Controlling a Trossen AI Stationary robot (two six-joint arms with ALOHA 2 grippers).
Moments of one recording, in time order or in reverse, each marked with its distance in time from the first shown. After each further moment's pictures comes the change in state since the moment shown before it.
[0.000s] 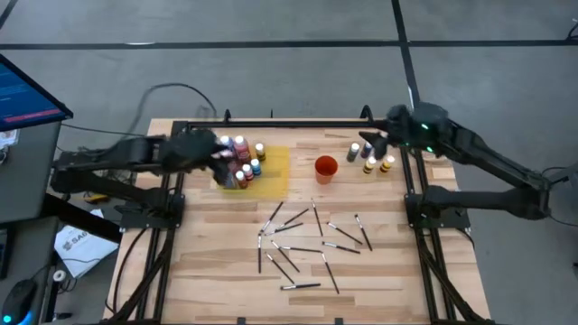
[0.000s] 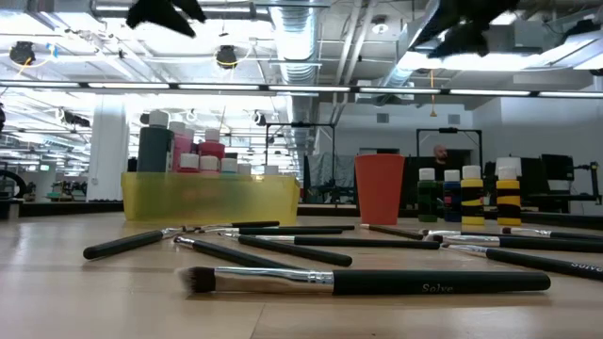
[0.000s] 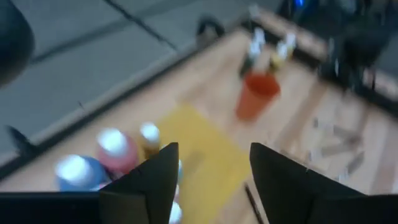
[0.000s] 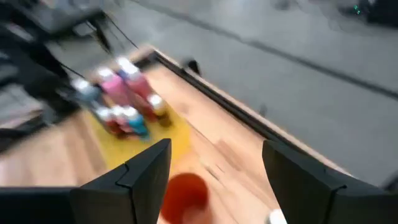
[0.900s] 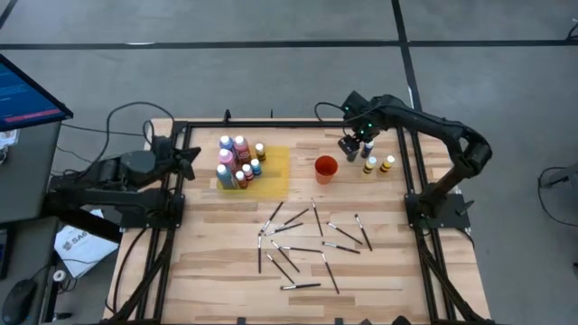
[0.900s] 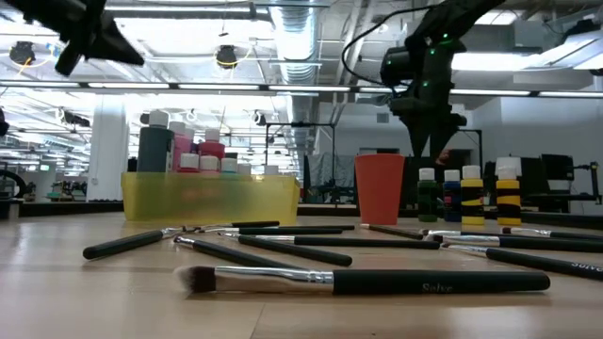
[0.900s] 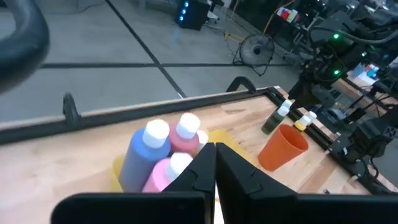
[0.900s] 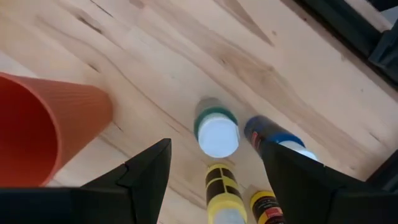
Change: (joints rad) left arm -0.001 -0.609 -0.501 0.125 -0.189 -0.184; right arm -0.198 0.720 0.267 -0.457 -0.034 -0.027
